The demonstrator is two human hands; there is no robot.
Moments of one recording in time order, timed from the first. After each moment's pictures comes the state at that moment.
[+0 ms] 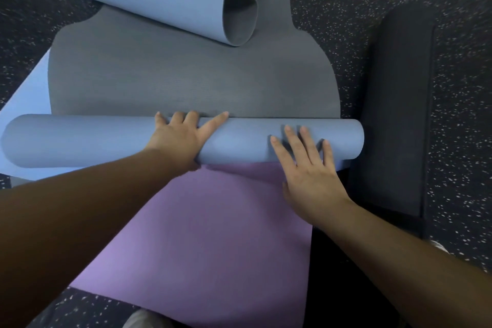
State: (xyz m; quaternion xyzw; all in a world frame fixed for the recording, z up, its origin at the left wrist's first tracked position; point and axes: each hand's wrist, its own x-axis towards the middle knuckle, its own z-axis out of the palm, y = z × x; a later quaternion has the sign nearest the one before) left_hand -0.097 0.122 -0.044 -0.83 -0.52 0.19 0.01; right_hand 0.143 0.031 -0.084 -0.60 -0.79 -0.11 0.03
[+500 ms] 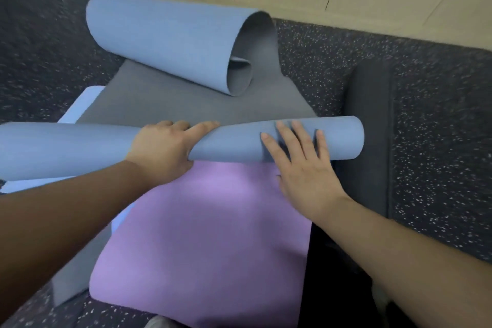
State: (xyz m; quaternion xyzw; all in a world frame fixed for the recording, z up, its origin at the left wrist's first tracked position) left_hand -0.131 0.107 0.058 -0.88 -0.48 -0.07 0.04; right_hand 0.134 0.040 0.020 -0.57 -0.79 -0.19 0.07
